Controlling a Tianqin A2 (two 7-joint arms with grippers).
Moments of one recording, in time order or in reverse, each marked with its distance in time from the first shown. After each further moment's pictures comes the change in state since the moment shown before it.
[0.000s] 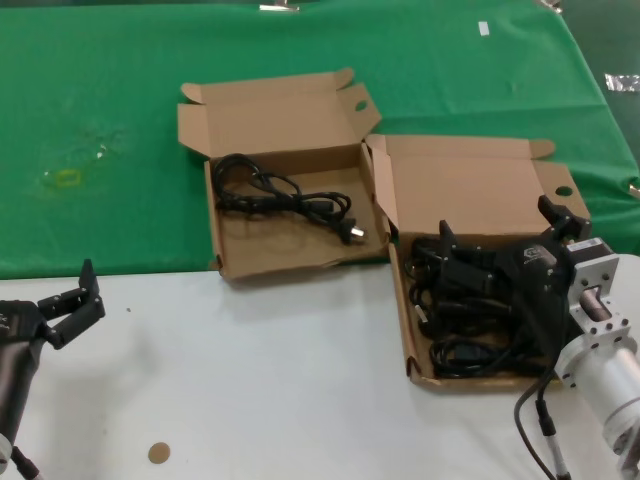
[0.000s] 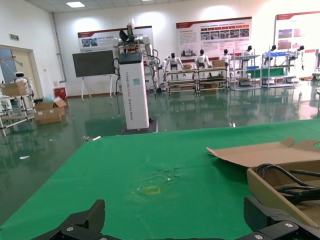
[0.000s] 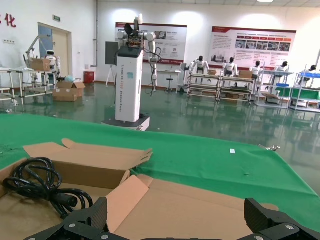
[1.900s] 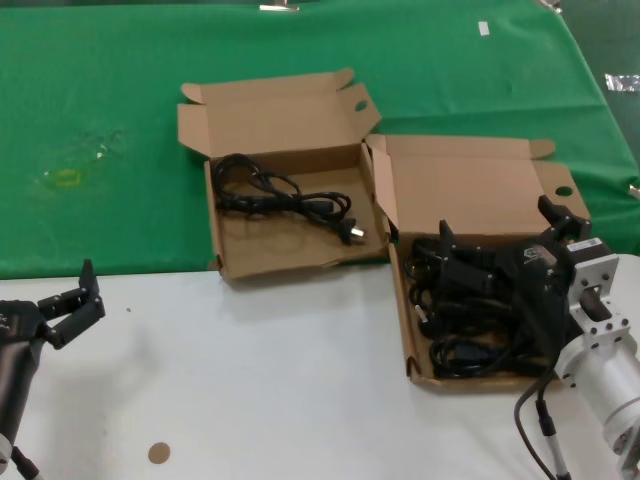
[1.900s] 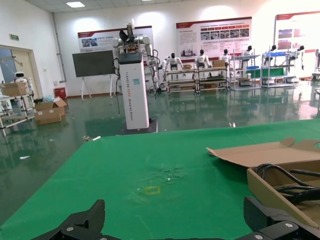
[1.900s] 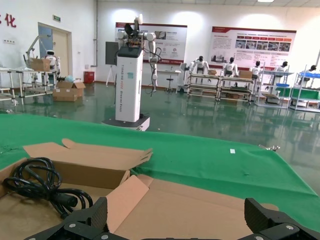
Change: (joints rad) left arm 0.000 0.000 0.000 0.000 0.000 0.000 0.000; right arm 0.000 0.000 0.000 0.000 0.000 0.000 0.000
